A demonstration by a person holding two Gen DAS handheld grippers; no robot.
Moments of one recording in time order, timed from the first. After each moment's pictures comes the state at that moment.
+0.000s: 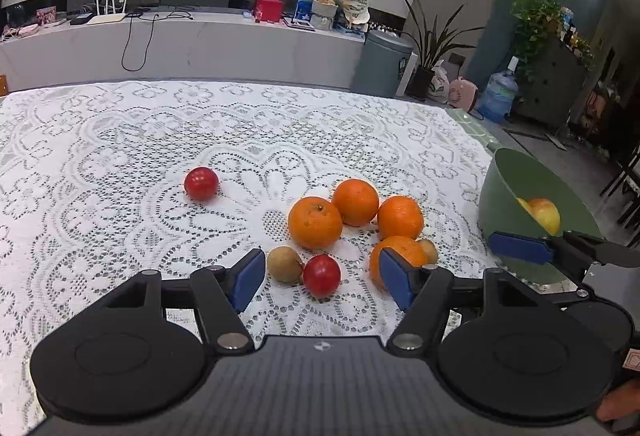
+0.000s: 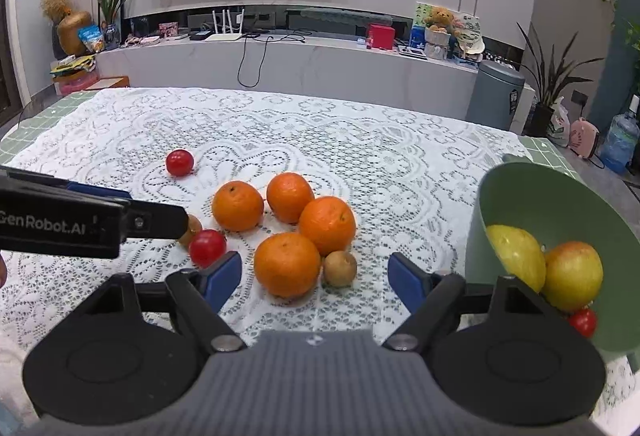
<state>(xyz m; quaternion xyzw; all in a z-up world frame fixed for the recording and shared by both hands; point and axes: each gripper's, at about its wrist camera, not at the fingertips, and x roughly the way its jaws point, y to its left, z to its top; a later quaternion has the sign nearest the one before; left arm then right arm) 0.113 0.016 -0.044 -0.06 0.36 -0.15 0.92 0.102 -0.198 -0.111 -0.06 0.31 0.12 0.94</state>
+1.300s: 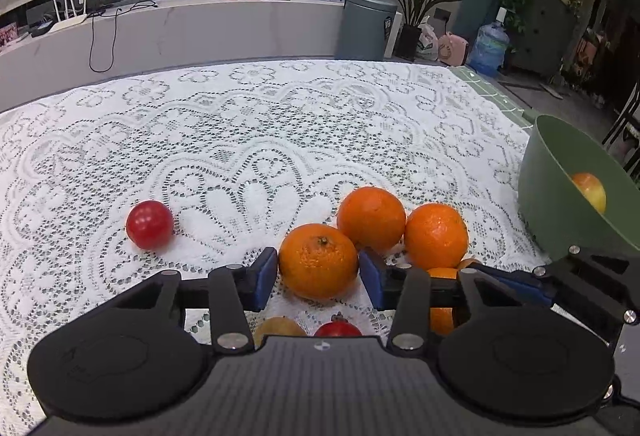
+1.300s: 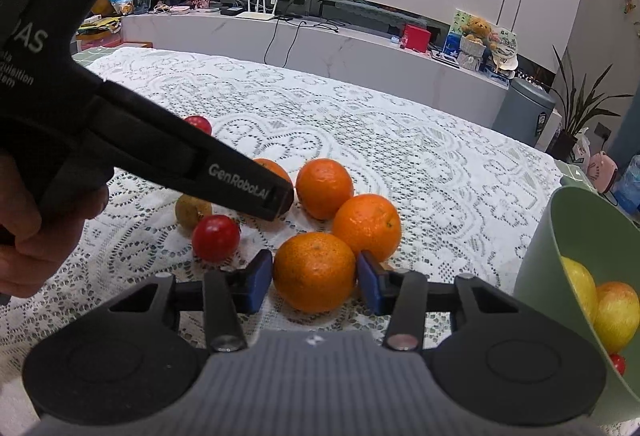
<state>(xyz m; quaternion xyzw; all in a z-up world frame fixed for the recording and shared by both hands) 0.188 -0.009 -0.078 -0.01 0.40 -0.18 0.90 0.128 -0.170 -0.140 -0.12 0.31 0.14 0.93</state>
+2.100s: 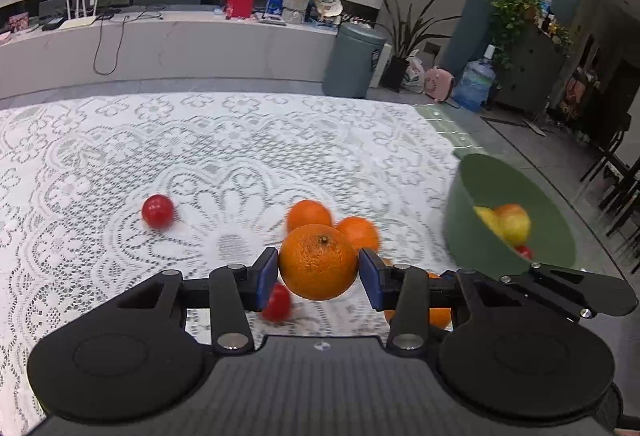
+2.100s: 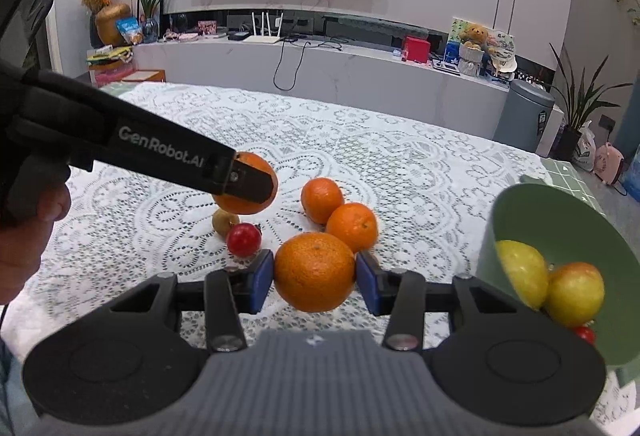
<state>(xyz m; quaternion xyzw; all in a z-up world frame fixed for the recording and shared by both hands) 0.123 -0.010 -0.014 -0.06 0.37 -0.19 0.91 0.070 -0.209 -0.091 -0.07 0.29 0.17 0.94</state>
